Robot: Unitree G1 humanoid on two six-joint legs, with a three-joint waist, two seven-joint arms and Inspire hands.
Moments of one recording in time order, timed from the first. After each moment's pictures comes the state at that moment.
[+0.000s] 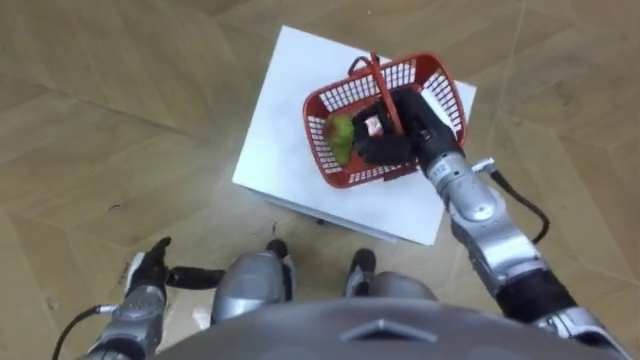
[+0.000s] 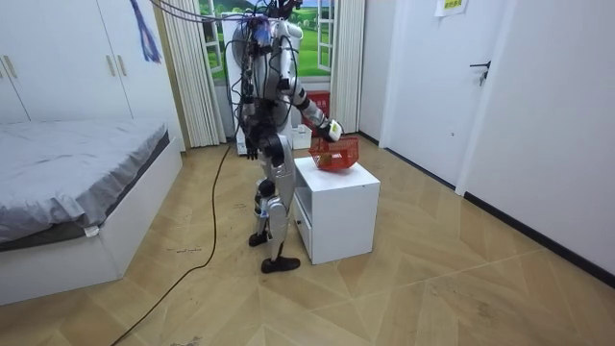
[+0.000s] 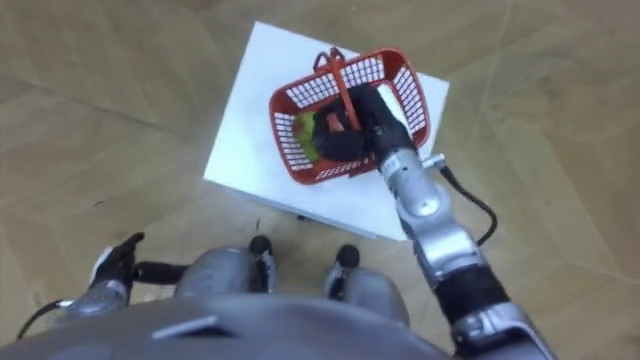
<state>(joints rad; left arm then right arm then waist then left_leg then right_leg) 0.12 0.27 -0.08 1.23 -0.09 -0.11 0.10 0.03 -0.25 0.35 0.38 0.03 -0.08 -0.03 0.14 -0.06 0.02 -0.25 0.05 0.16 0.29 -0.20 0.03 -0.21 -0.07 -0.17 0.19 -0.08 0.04</state>
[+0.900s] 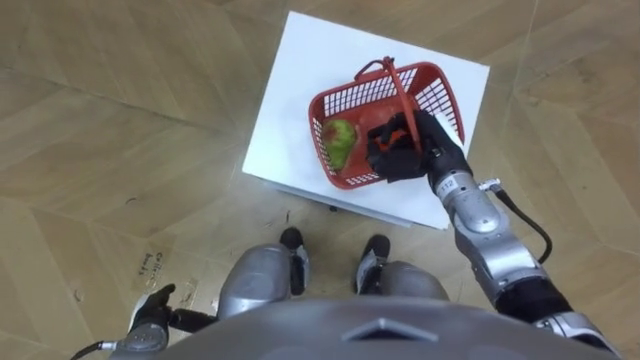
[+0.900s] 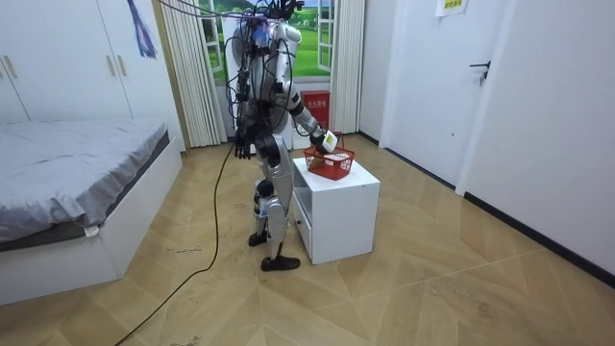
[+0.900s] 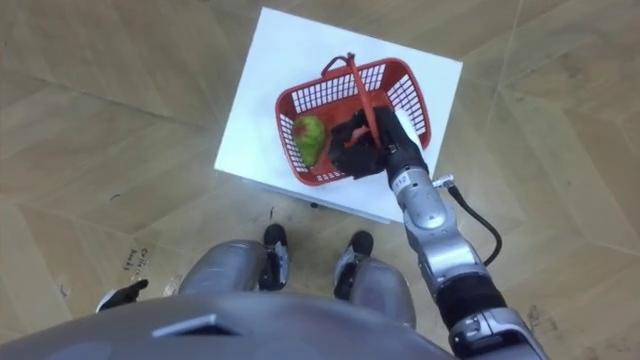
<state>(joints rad) 0.17 0.25 -0.08 1.22 0.01 -0.04 0.11 0.06 -0.23 0.29 0.51 0.05 -0.13 -0.03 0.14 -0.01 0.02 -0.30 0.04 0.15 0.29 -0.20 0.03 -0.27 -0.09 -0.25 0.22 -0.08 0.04</state>
